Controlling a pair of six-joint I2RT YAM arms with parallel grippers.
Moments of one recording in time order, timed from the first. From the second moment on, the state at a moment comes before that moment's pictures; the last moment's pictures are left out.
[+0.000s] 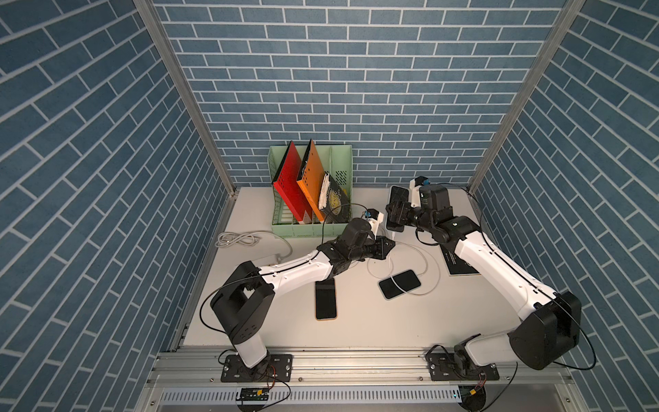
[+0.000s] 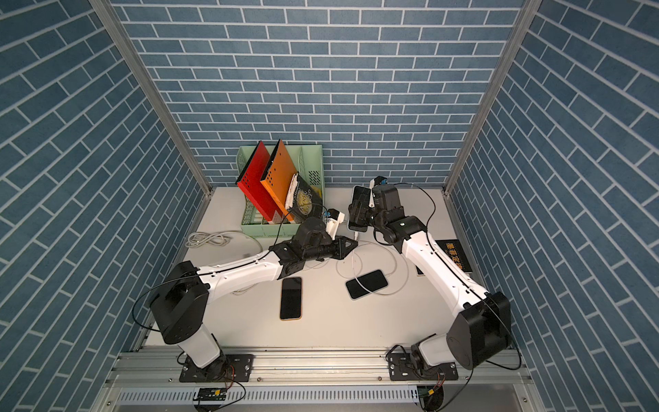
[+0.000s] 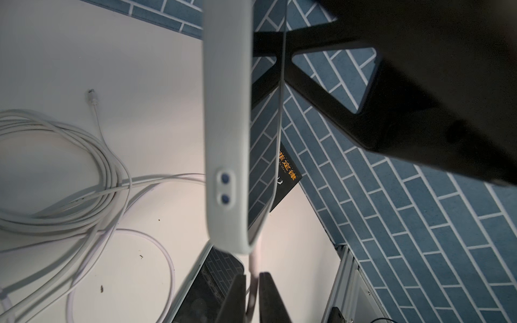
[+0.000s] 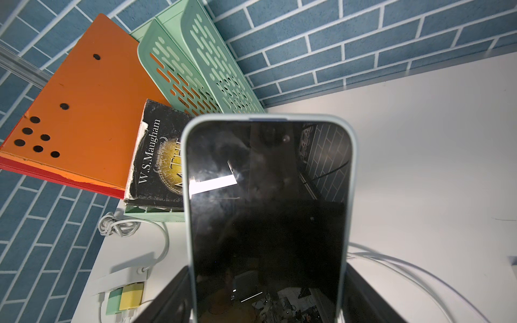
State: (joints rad) left arm -0.85 1.71 1.16 0.14 0.25 -0.68; right arm 0.49 1.42 1.29 -0.43 -0.03 0.50
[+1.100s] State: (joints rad) left arm -0.85 1.71 1.18 0.12 0.23 -0.63; right arm 0.45 1.42 1.29 -0.42 -0.06 0.53
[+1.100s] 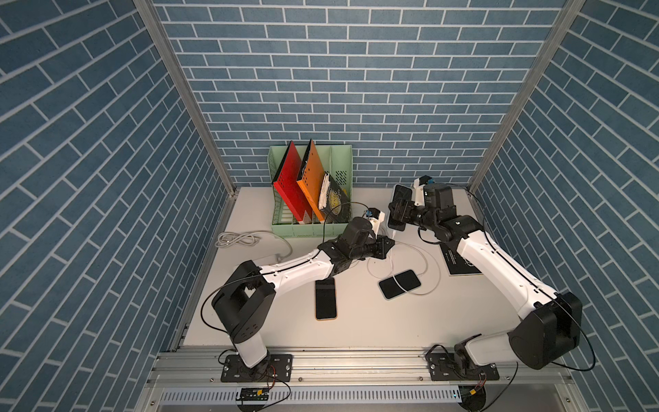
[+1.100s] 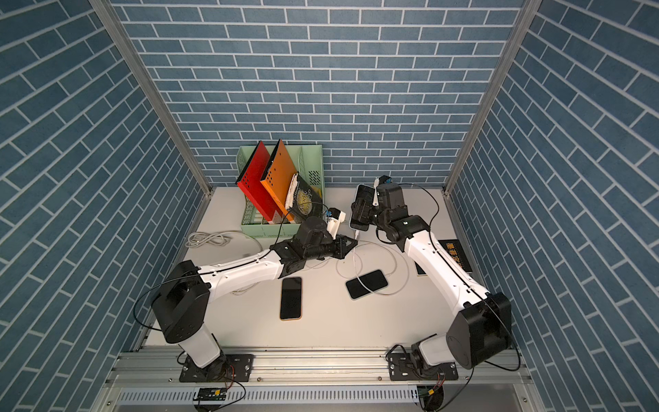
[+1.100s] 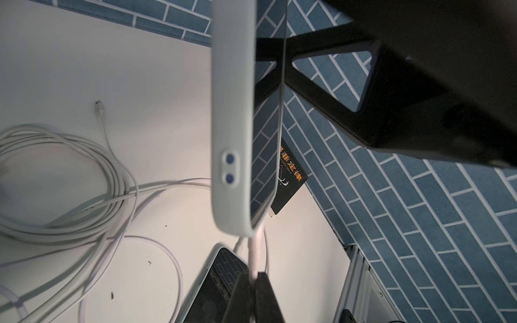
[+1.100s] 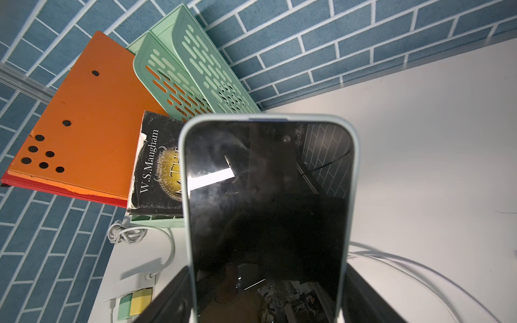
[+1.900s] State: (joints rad) left arm -0.85 1.71 1.18 0.12 0.23 -0.63; right arm 0.43 1.42 1.29 -0.42 -0.09 0.55
